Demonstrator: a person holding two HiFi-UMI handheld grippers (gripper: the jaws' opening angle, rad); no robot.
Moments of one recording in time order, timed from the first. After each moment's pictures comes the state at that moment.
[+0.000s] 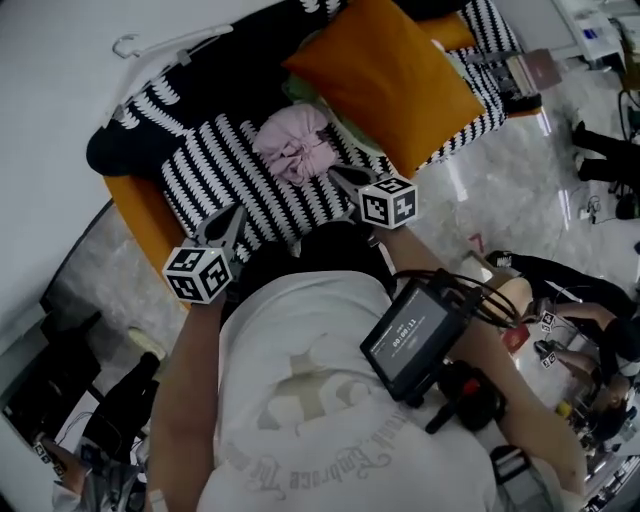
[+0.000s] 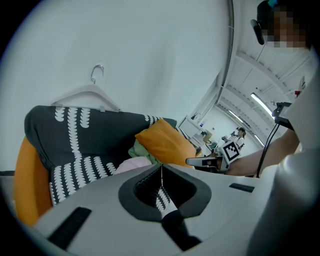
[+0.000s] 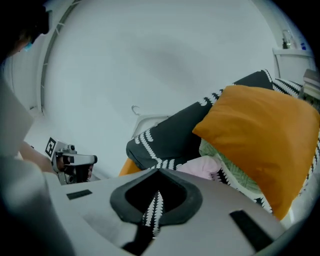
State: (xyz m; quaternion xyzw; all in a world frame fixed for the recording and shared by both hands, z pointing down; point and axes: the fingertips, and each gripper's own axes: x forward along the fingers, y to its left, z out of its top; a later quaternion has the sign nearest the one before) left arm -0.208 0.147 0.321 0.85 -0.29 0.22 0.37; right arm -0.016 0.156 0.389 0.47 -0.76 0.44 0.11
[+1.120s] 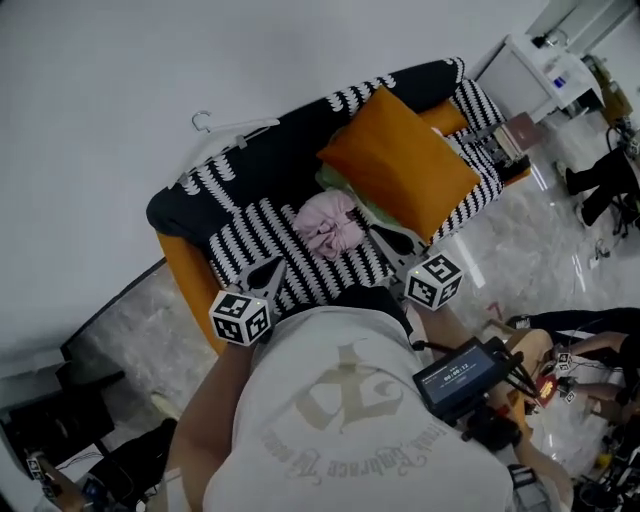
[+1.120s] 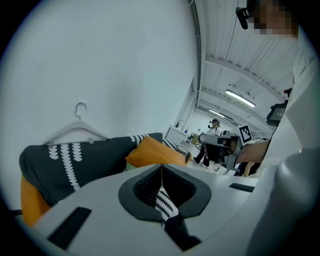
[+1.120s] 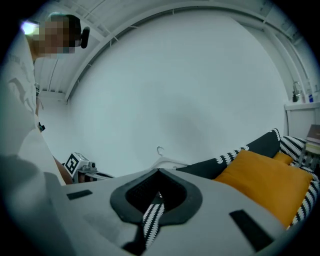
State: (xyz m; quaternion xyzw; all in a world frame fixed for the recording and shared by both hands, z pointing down) left arm -0.222 0.151 0.232 0.92 -0.24 0.17 0.26; right arm -0.036 0.172 0.183 0.52 -0.82 0.23 0.02
